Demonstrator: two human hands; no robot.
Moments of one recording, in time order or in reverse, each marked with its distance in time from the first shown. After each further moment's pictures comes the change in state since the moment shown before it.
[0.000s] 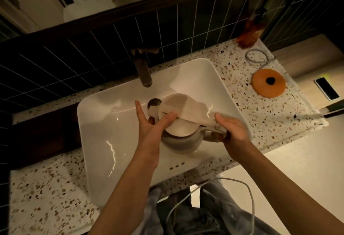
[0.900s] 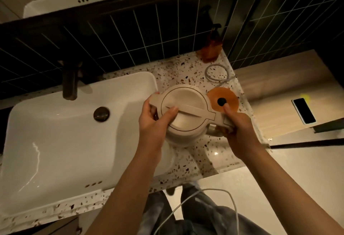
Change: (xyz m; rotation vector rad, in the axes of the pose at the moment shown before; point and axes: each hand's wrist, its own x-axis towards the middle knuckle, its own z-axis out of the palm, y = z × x) left_hand 0.029 -0.033 0.272 -0.009 0.135 0.156; right_hand 0.055 -0.122 -0.237 0.006 -0.025 -0.058
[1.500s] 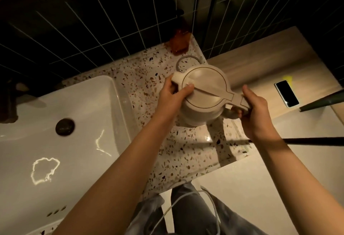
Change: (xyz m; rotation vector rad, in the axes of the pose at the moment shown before) left_hand 0.083 -0.043 0.148 0.148 -0.324 -0.091; right_hand 0.063 -0.010 -0.140 0.011 0.271 -0.011
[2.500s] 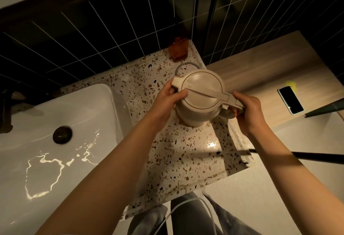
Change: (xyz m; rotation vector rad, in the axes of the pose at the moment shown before) left_hand 0.049 -0.014 -0.012 0.024 -0.140 -0.062; right_hand 0.051 0.012 -0.011 0.101 -0.024 -0.004
